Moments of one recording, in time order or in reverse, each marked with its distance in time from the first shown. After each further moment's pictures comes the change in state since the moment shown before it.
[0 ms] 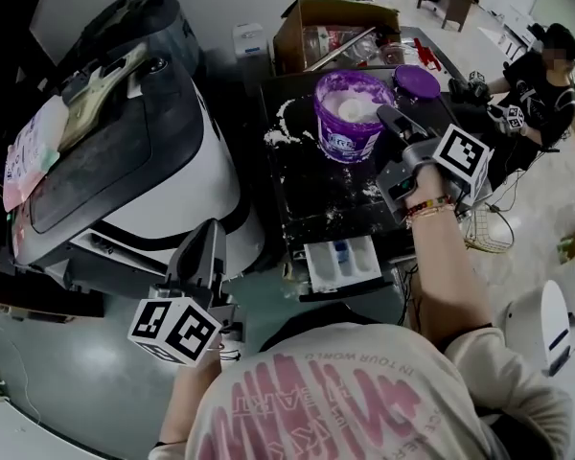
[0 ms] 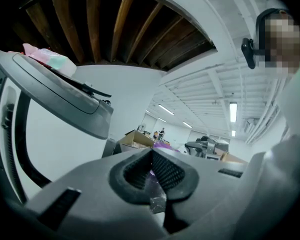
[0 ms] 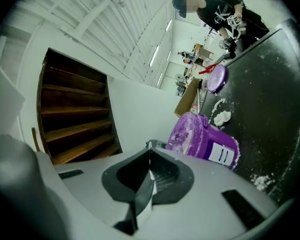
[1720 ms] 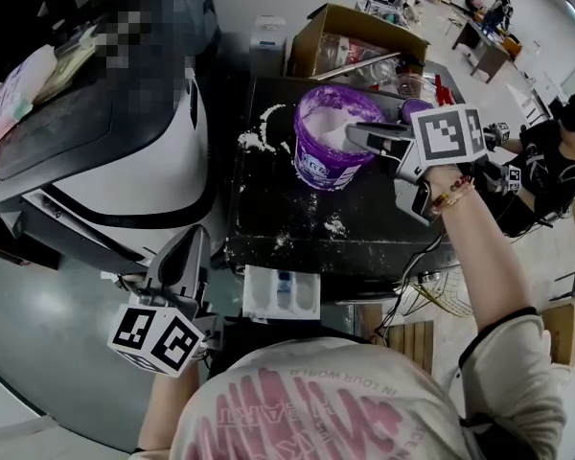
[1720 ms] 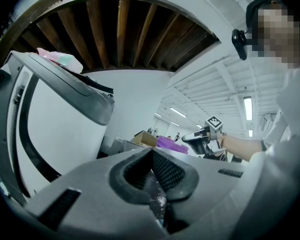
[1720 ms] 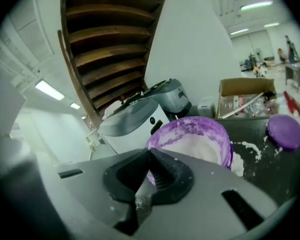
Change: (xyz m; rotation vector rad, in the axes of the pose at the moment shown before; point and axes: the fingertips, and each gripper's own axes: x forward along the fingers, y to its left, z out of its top) left arm 0.048 -0.037 -0.060 -0.004 -0.066 0.169; right arm 0.052 -0.018 -0.021 -0.758 0.924 0.131
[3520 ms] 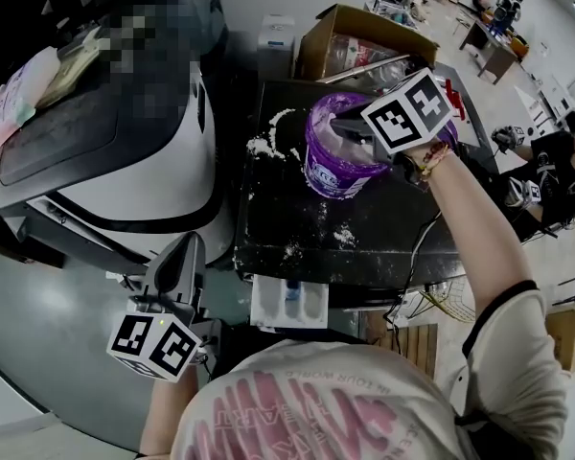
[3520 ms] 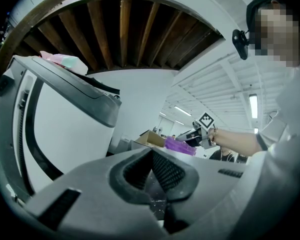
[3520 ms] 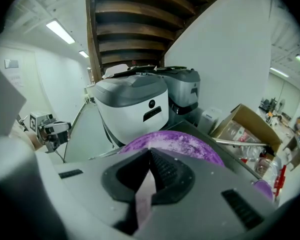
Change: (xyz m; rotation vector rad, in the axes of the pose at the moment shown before) left arm 0.001 0.025 0.007 0.004 0.016 0.059; right arm 0.066 -0.025 0.017 -0.453 0.292 -0.125
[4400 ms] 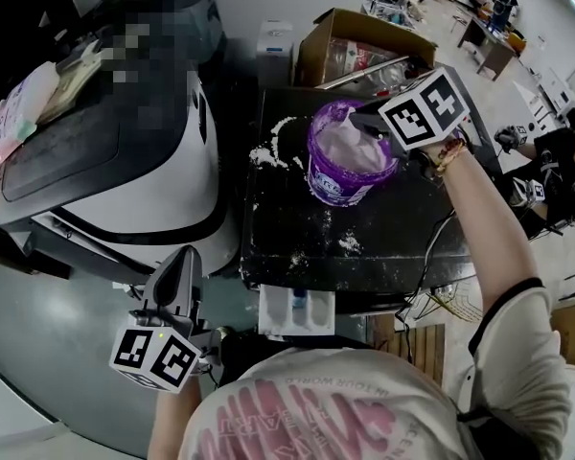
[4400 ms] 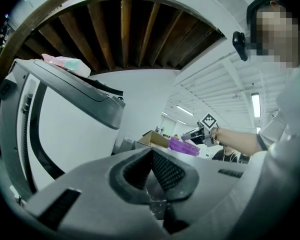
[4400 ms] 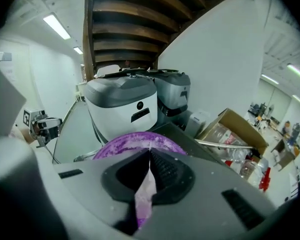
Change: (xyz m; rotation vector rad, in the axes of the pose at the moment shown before) left arm -0.005 0.013 0.005 0.004 0.003 0.027; right arm -0.020 -0.039 0.001 -0.006 -0.006 -0.106
